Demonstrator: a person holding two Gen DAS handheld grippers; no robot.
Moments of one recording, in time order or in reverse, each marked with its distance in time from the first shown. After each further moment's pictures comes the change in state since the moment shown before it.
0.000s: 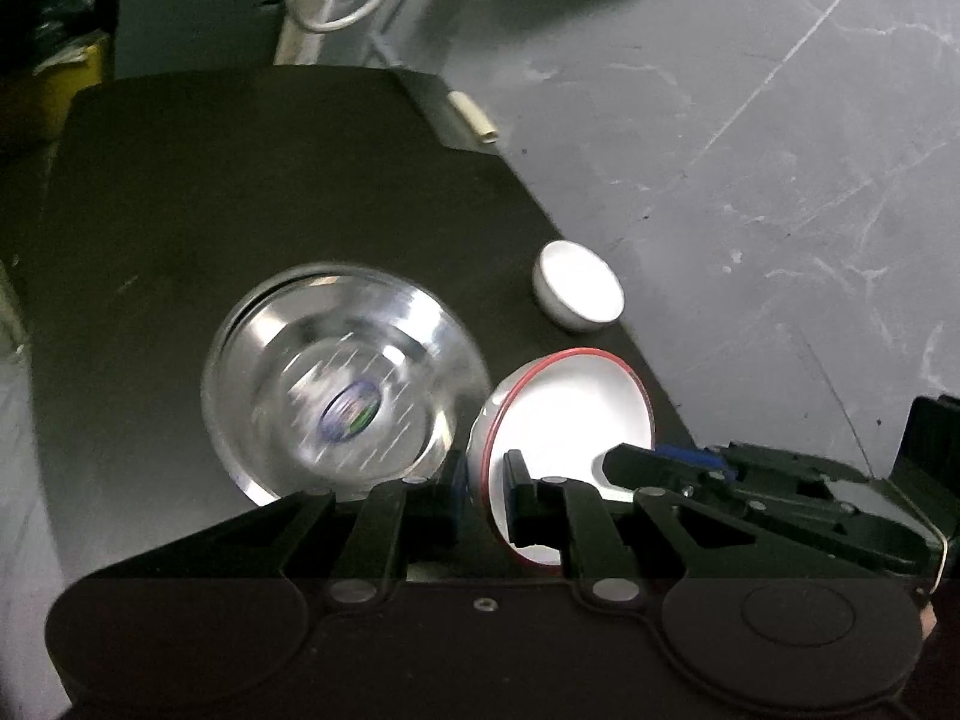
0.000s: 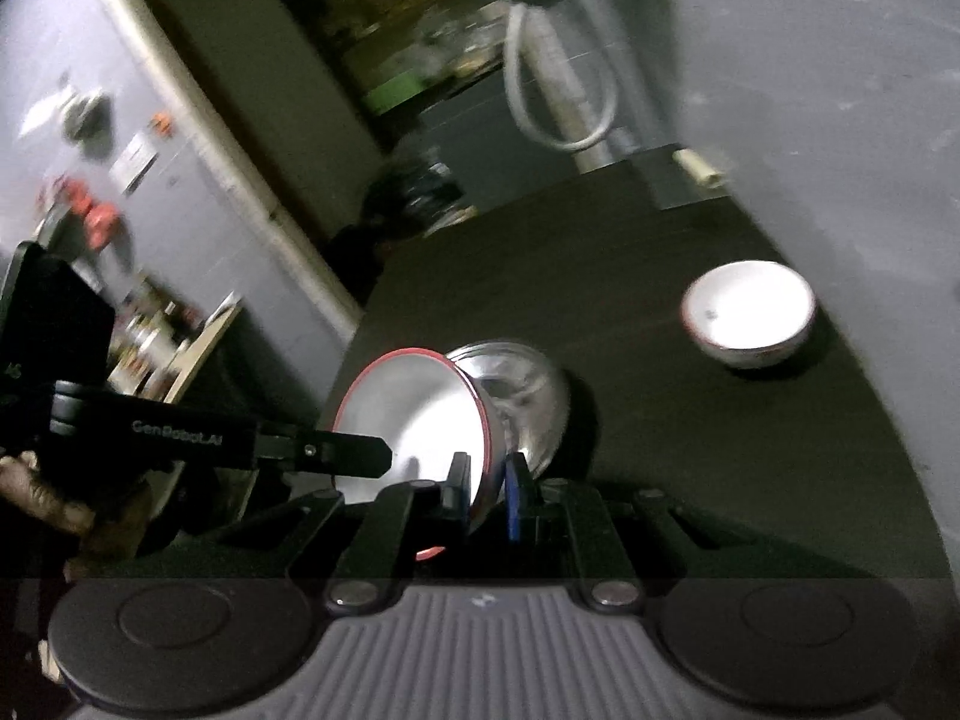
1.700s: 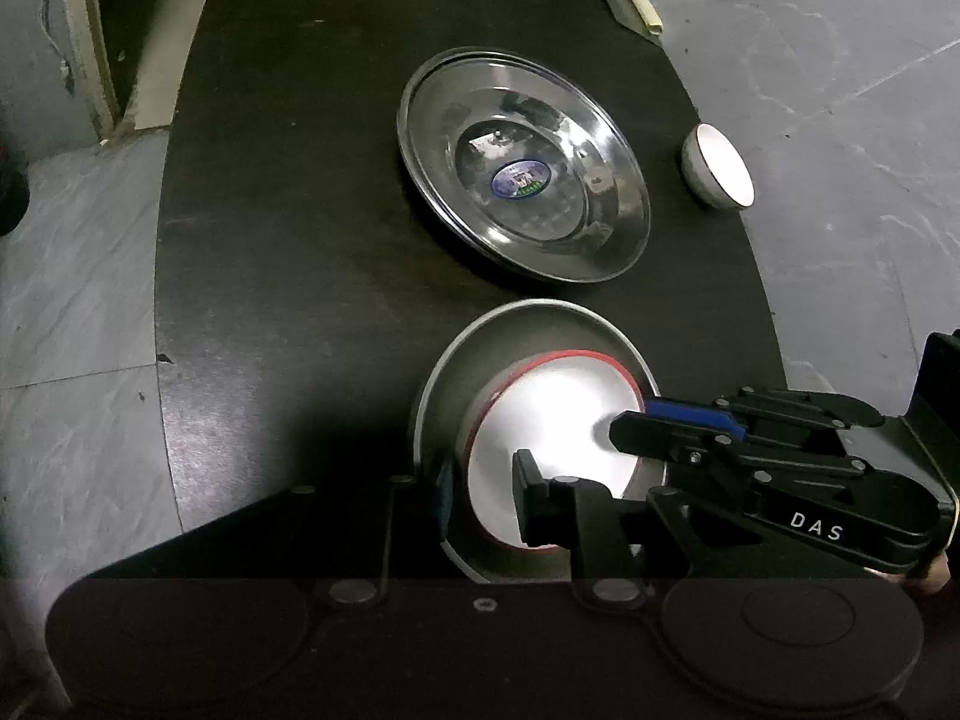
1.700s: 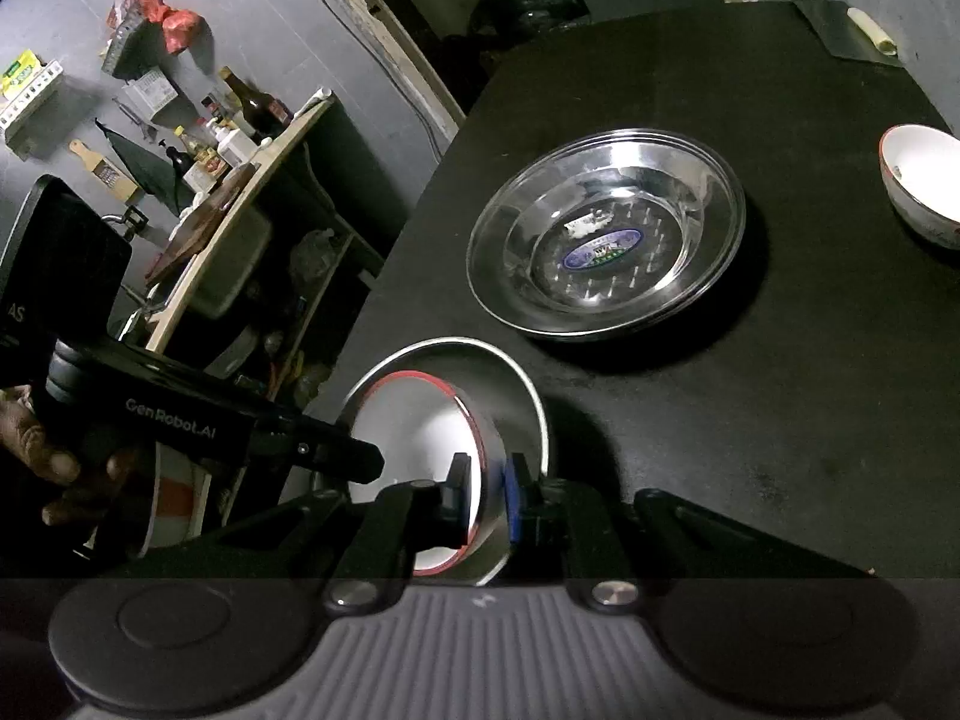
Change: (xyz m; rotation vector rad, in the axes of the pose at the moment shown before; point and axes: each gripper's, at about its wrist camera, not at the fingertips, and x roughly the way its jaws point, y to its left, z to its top) left arm -0.010 0.053 -0.075 -0.268 0.203 0.096; right arm 0.043 0.039 -0.027 -0.126 0.367 0.137
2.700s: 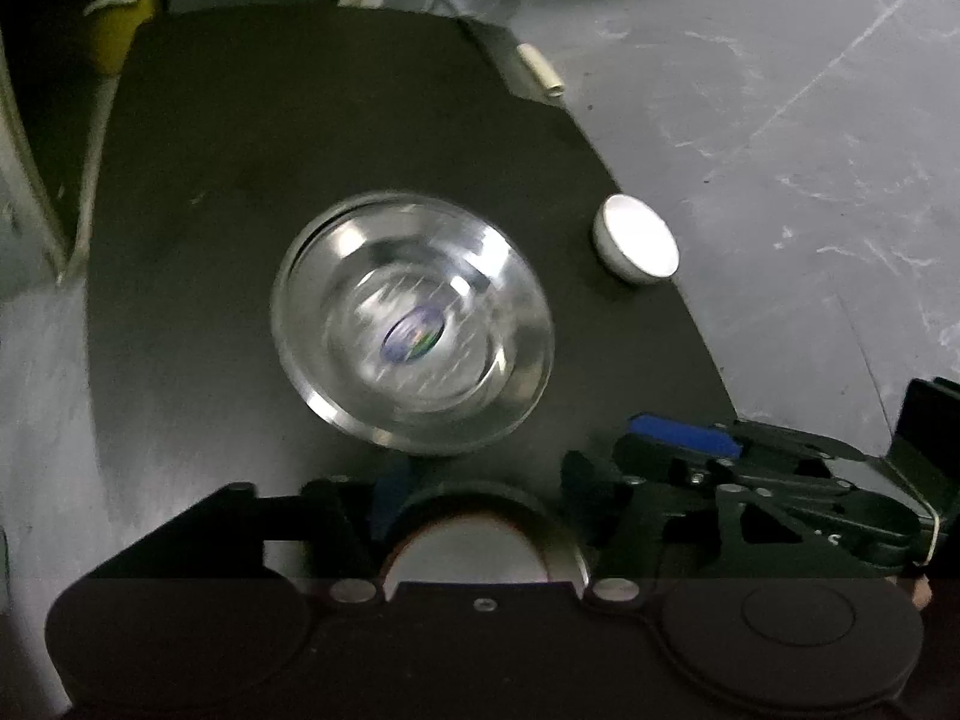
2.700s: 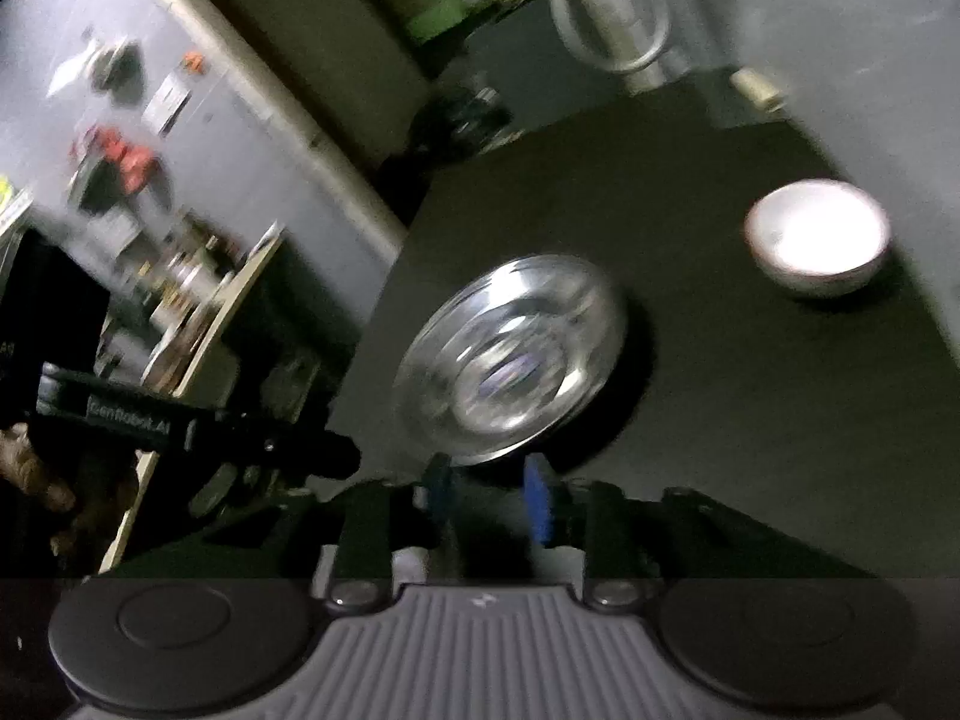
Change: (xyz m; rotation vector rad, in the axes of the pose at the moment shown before) left arm -0.010 -0.053 0.057 0.209 -0.117 -0.019; right arm -0.045 -0.045 0.003 0.165 -0.286 -0.077
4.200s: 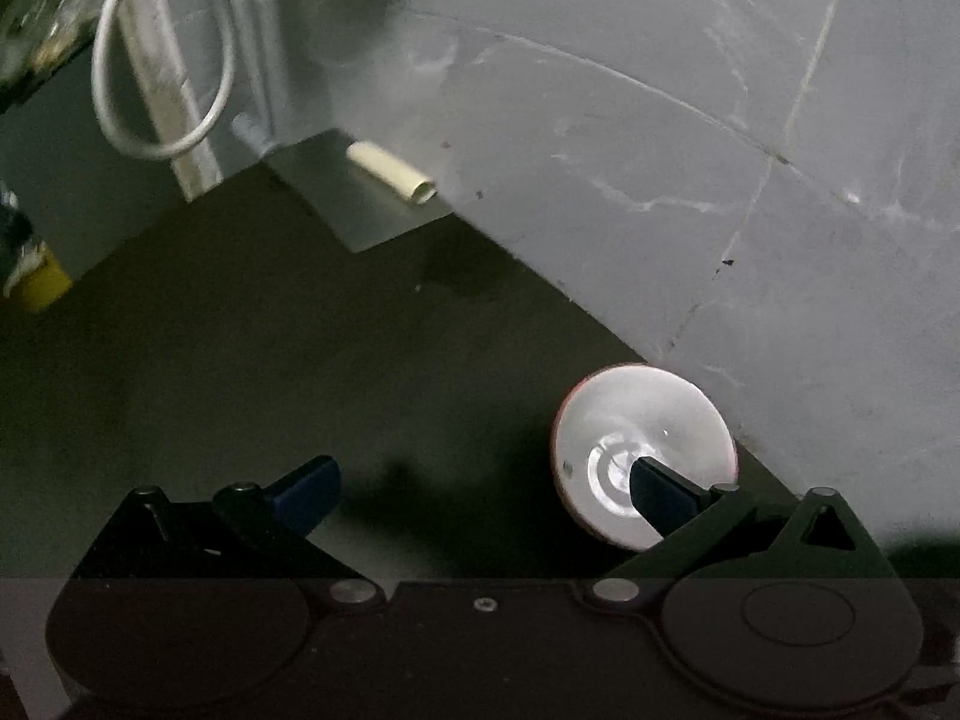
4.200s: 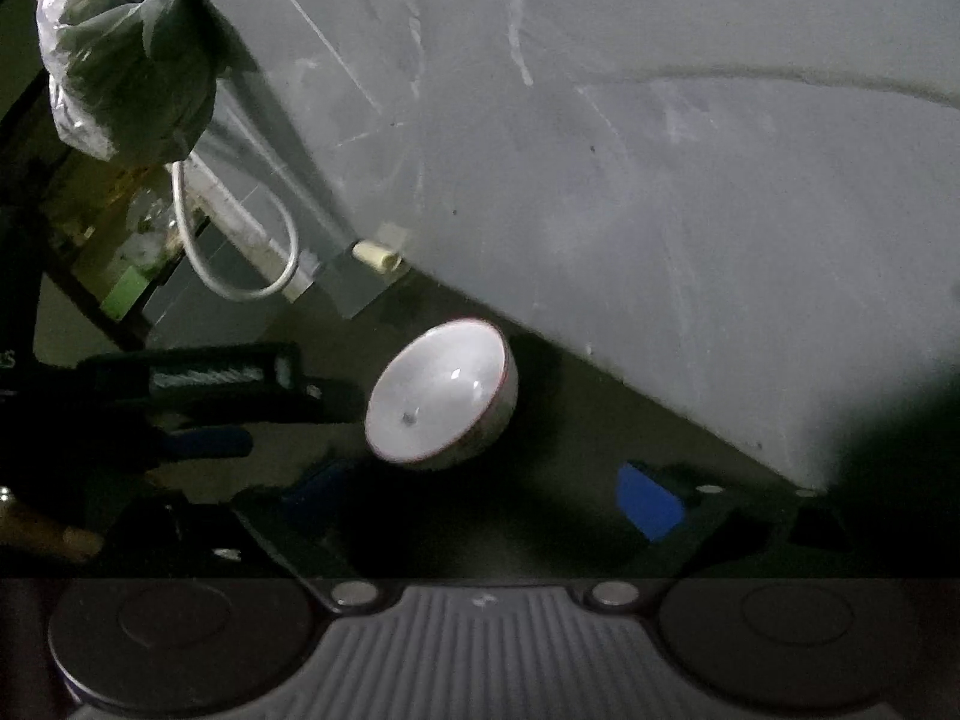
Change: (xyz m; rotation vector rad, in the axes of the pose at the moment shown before) left arm 0.164 -0.122 0.150 0.466 -0.072 0.195; right arm 0.032 -0.102 0.016 0.483 -0.418 -0.469
